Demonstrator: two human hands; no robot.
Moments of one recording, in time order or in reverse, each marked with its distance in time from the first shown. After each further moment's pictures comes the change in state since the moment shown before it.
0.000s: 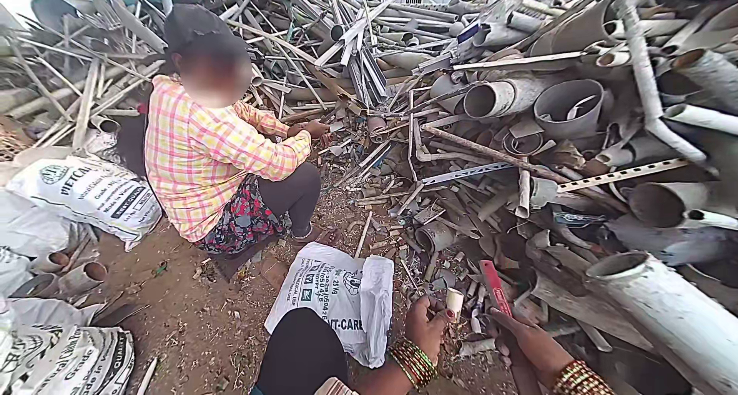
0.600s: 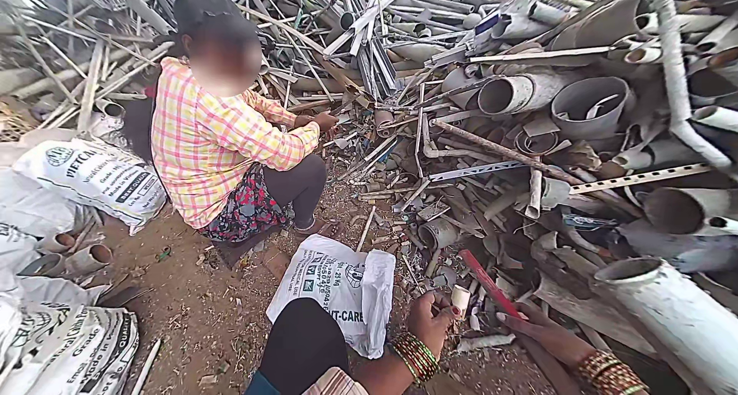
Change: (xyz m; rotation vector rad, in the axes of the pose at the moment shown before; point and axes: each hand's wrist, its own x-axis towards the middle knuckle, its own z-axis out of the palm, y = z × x) left_hand -0.011 0.023 -0.002 0.095 -0.012 -0.044; right_hand 0.045 0.005 -0.047 -0.555 -0.181 -0.062
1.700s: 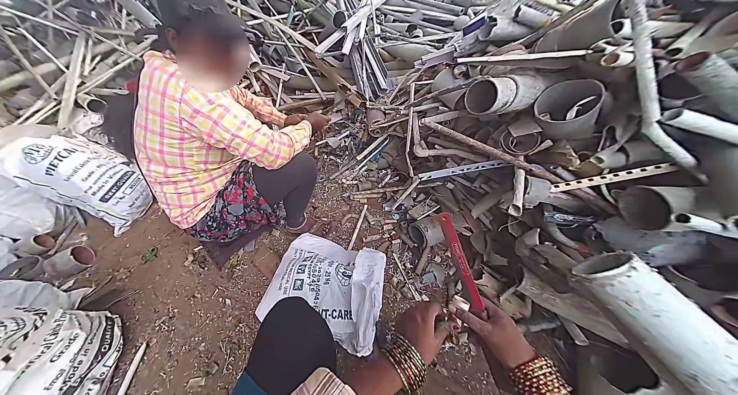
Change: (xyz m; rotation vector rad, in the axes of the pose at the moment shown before) left_hand 0.004 -0.013 0.008 0.658 -0.195 0.199; right_hand -0.032 -0.026 0.059 0.173 0.252 -0.233
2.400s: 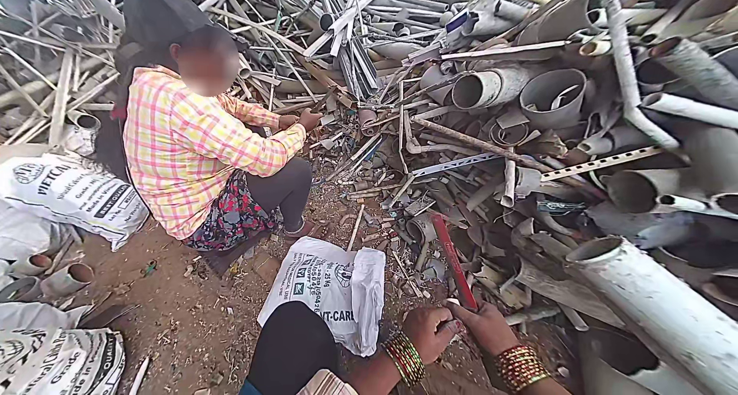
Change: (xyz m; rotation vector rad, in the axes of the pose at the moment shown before) left_hand 0.003 -0.013 0.005 -0.130 -0.022 0.249; right_hand 0.003 -0.005 0.013 -0.076 0.028 0.129
